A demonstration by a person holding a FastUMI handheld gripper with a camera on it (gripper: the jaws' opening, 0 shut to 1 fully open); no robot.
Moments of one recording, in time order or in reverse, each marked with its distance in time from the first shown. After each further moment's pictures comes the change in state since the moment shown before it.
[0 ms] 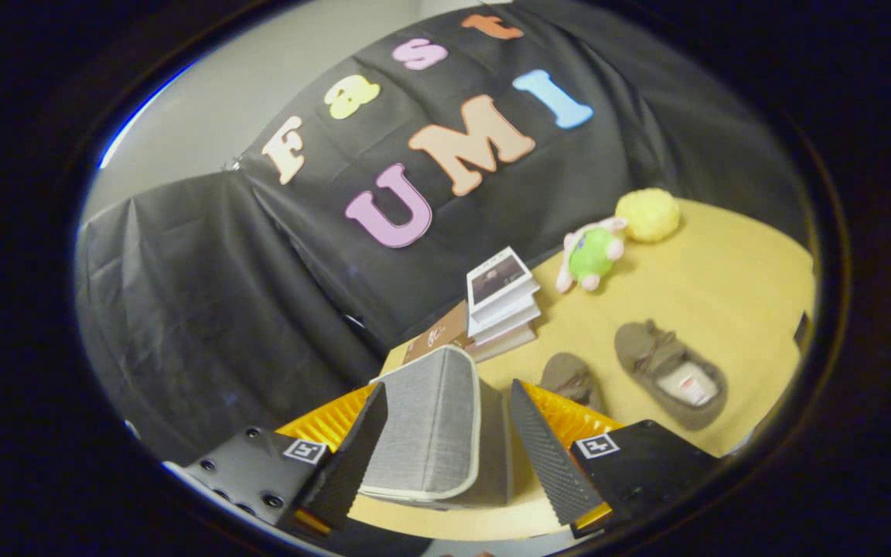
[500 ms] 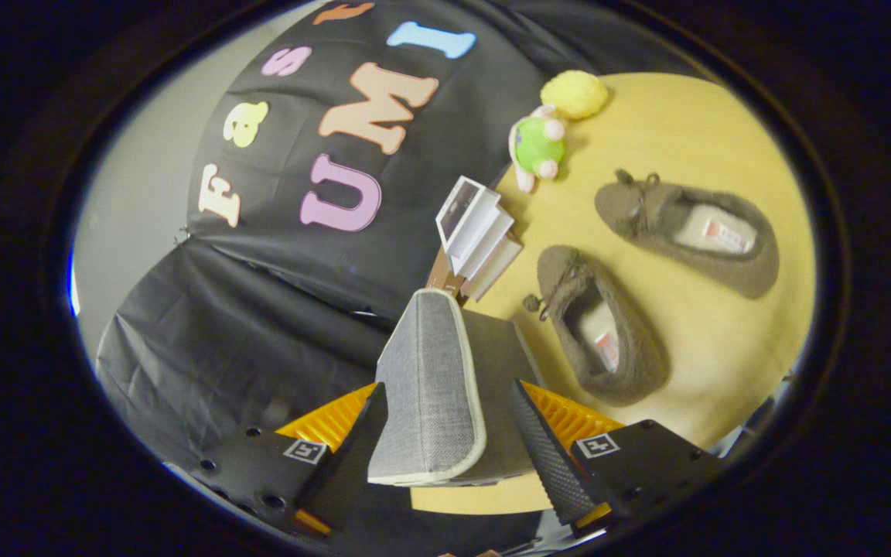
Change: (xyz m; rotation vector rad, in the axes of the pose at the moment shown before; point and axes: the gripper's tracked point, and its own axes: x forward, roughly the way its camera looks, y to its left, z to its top) arm 0.020 -0.023 -0.072 0.432 0.189 0.026
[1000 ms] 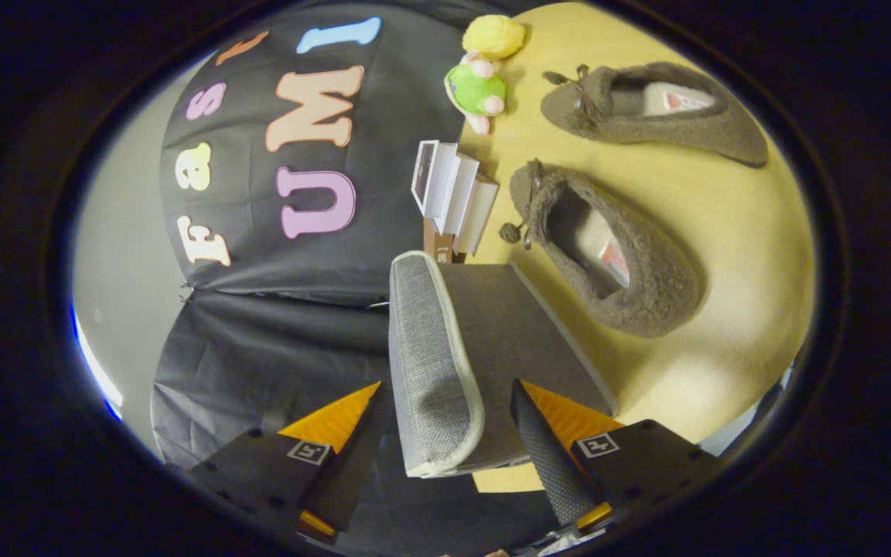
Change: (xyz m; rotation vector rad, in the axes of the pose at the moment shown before) arm 0.013 -0.008 -0.036 0.277 0.117 0.056
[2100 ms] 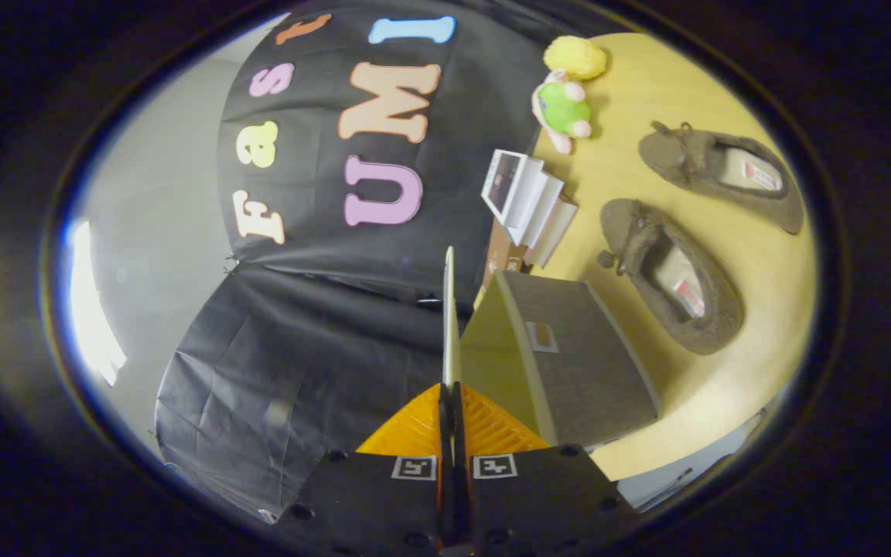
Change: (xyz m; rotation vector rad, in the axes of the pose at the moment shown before) arm -0.030 0.103 -0.004 -0.206 -0.012 0.152
